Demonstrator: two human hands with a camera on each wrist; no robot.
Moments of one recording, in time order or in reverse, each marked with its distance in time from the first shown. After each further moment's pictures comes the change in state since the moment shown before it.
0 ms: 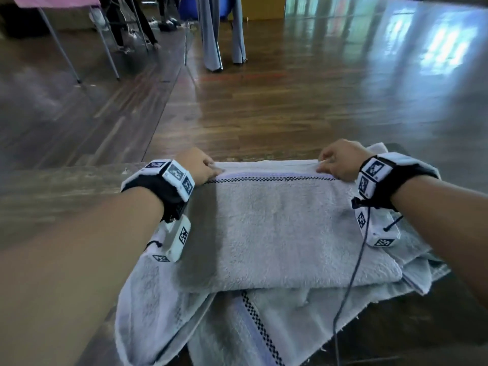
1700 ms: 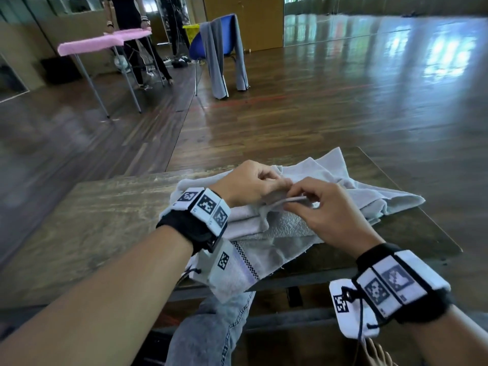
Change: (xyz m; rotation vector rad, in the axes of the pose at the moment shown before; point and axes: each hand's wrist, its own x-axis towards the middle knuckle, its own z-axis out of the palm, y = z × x) left_hand -0.192 0.134 -0.002 -0.340 -0.126 0.399; right_hand -0.258 -0.041 -0.024 0.661 0.299 -0.458
